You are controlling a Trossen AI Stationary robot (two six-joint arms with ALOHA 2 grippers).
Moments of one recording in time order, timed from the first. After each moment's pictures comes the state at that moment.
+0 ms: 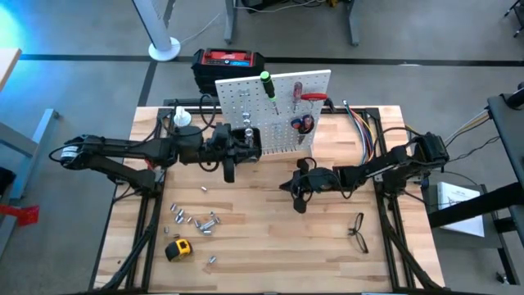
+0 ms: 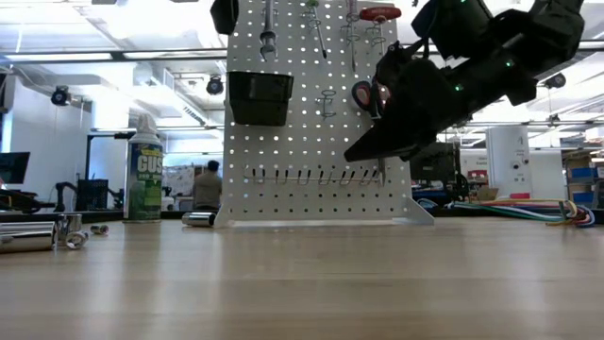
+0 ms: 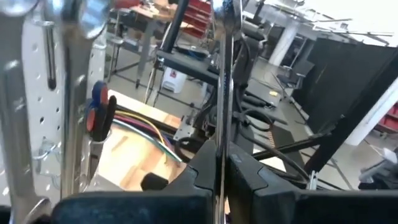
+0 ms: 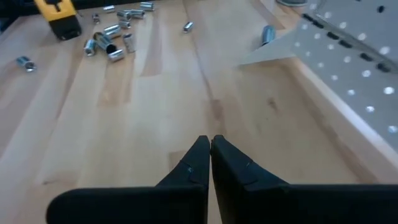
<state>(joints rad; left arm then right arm) 0.03 1.20 0.97 0.15 -0.09 -0.38 0.10 1.58 0.56 0.53 0.15 0.15</state>
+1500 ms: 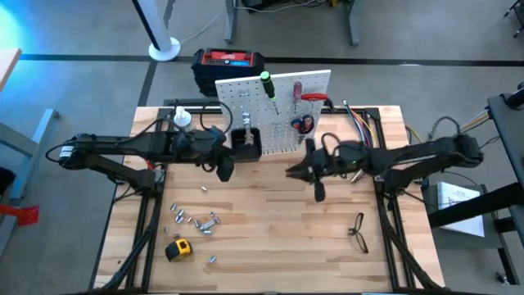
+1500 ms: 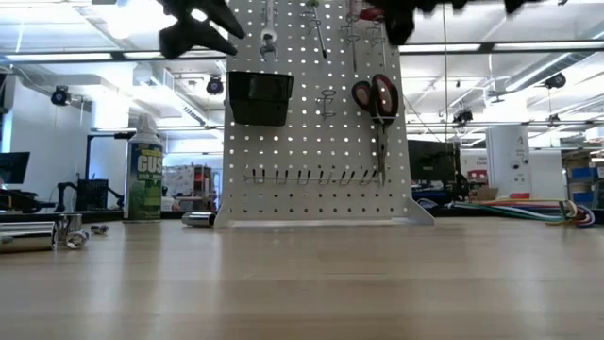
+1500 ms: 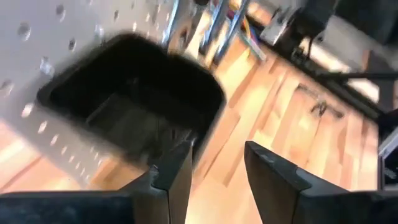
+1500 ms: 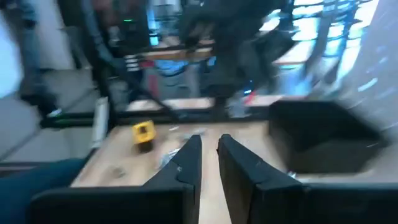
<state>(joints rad) -0.01 1.17 1.11 -0.59 -0.25 -0.60 0.05 1.15 0.76 0.26 -0.06 0.06</state>
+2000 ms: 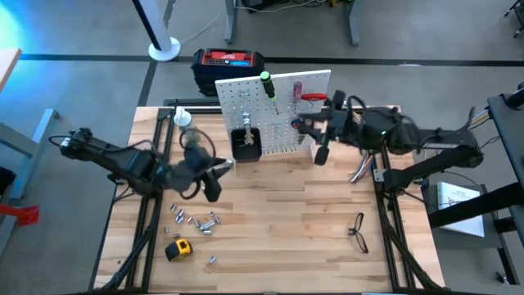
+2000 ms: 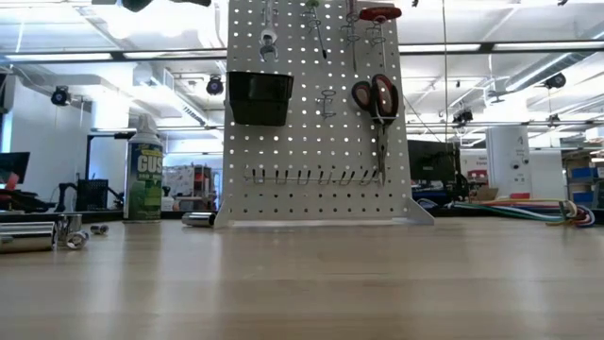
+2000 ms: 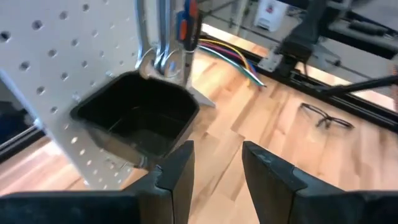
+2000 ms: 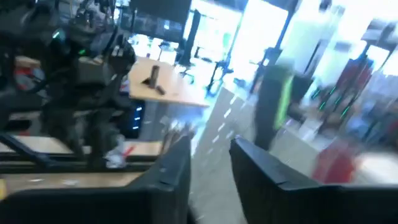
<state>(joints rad) -0.37 1.12 1.14 -0.65 -0.74 -0.66 0.04 1.17 1.33 -0.18 0.36 -0.28</state>
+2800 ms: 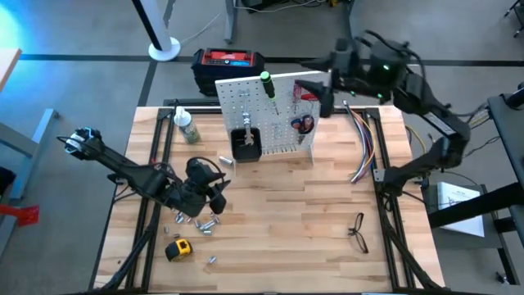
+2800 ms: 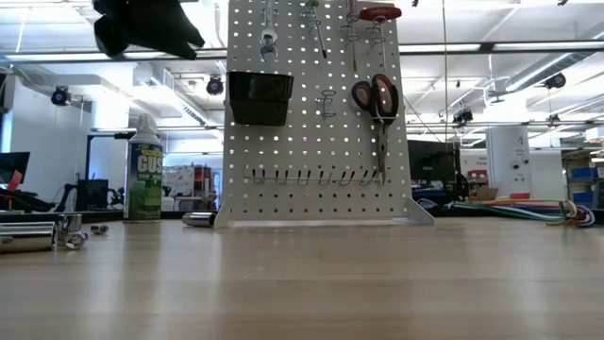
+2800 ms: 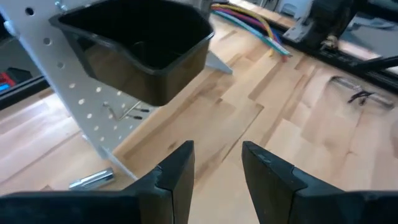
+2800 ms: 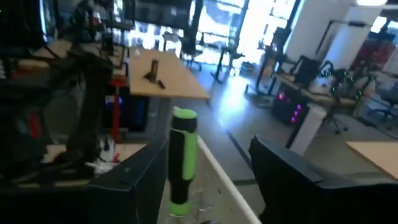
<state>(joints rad) -0.48 1.19 0.93 -0.58 -0.84 -0.88 -0.34 1.43 1.93 -0.60 -0.06 -0.23</state>
